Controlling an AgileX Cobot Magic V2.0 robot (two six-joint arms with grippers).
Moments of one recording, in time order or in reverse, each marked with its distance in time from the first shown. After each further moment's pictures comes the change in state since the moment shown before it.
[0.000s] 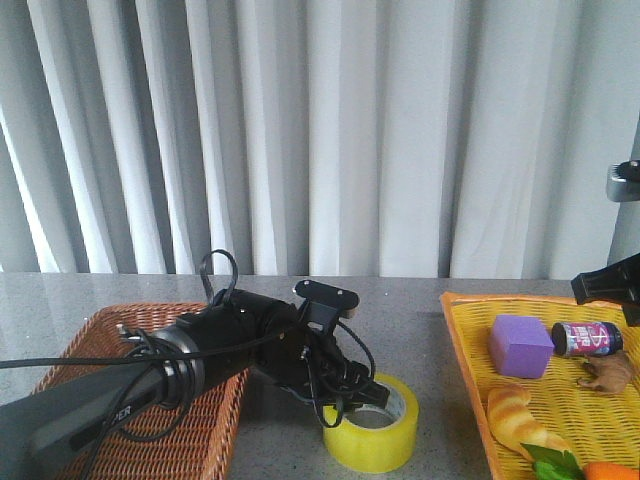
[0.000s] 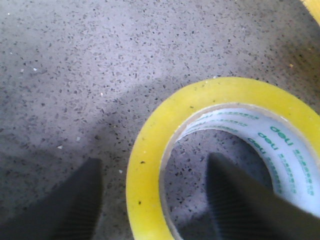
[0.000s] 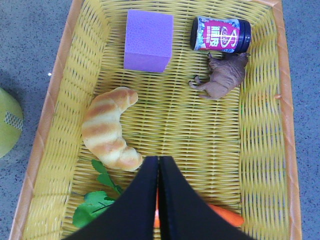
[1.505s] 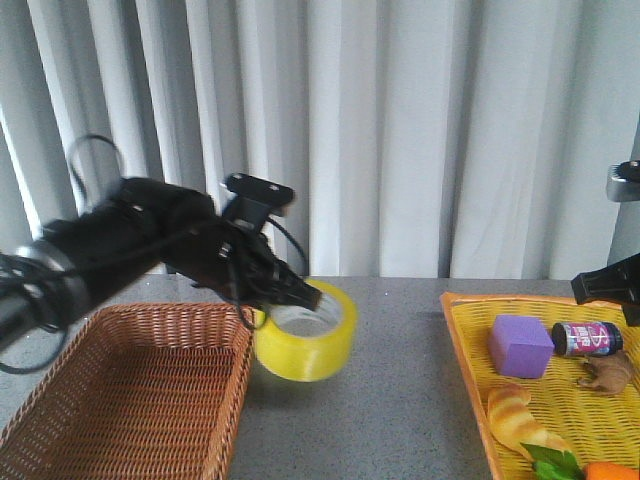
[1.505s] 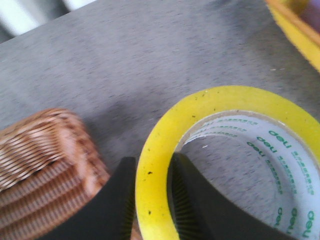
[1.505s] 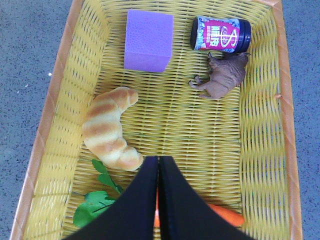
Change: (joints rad) left arm 0.115 -0.240 -0.069 0.125 0.186 0.026; right arm 0.000 0.000 0.000 0.000 0.000 0.003
